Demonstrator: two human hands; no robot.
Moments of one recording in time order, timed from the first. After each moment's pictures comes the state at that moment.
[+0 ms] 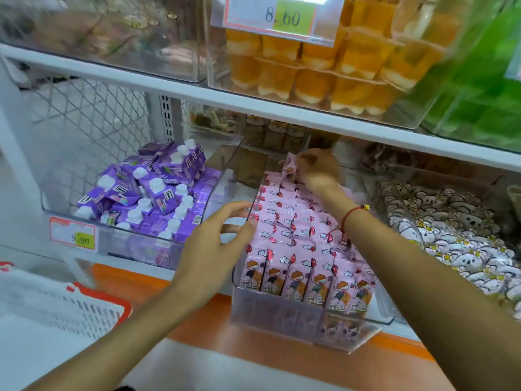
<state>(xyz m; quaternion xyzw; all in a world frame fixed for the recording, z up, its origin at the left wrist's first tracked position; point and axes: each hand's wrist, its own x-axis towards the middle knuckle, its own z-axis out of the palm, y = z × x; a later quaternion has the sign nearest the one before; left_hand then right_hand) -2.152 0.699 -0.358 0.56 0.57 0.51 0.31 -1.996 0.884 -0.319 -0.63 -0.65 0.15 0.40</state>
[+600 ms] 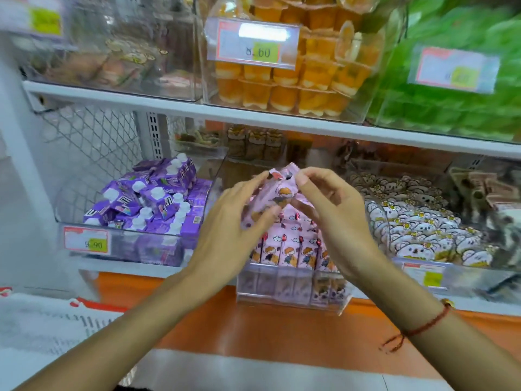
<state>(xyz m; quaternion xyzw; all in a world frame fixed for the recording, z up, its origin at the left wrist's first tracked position) -2.140 0.667 -0.323 0.71 0.45 0.51 0.19 -1.987 0.667 -0.286 -0.36 -0.57 0.42 0.60</state>
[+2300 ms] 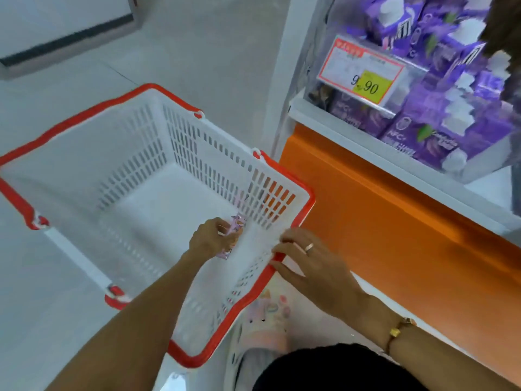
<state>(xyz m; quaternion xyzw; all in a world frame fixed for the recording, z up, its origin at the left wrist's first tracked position) -2.437 0.577 -0.696 0.30 0.82 0.27 0.40 -2.210 0.622 -0.581 -0.17 -0.97 0.08 0.13</state>
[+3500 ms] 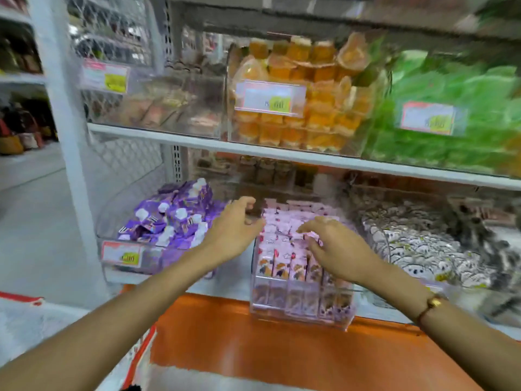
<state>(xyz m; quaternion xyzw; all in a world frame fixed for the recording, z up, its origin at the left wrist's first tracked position) -2.166 0.700 -0.305 0.70 0.58 0.36 0.21 -1.957 0.688 -0.293 -0.53 -0.84 -0.01 0.12</state>
